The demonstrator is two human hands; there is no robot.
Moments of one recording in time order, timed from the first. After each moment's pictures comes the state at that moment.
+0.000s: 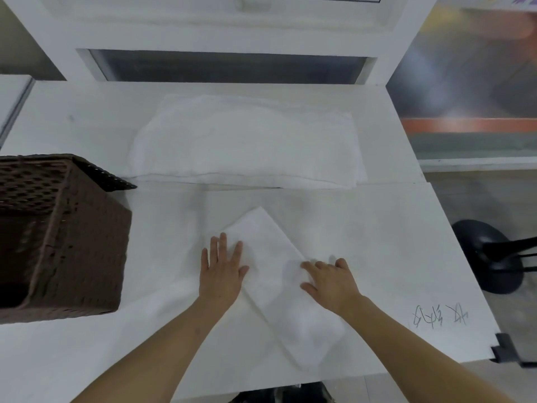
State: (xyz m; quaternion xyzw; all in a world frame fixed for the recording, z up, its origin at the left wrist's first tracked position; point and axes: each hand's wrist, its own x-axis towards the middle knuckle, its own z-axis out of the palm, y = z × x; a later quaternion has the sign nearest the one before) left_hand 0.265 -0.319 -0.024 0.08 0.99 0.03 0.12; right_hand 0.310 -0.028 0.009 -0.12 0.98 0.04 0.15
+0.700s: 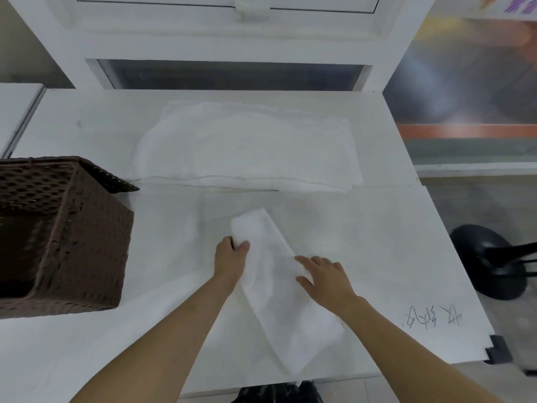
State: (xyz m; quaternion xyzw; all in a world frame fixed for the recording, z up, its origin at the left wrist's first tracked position) left_hand 0.242 -0.278 0.039 -0.24 0.77 0.57 0.17; right_hand 0.311 -0.029 0.029 -0.07 0.98 -0.11 0.15
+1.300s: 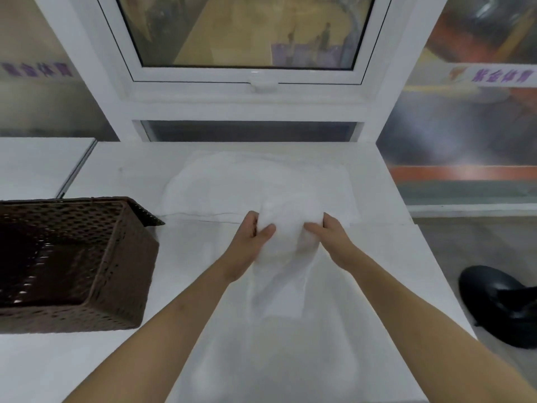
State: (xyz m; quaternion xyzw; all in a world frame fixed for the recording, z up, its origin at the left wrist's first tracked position) left_hand 0.227 -0.268 0.224 0.01 0.69 0.71 0.16; right_hand 0.213 -0.034 0.203 0.08 0.75 -0.65 0.09
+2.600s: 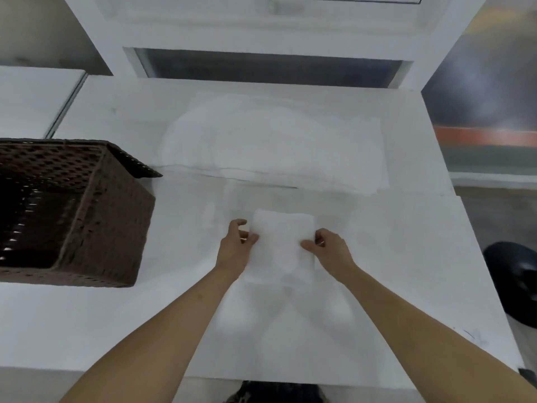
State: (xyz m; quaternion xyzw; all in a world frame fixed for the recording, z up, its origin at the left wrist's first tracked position) left_hand 0.238 -0.292 0.048 -0.18 0.80 0.55 0.13; right_hand 0.235 -0.038 0.040 0.14 0.87 -0.44 0.19
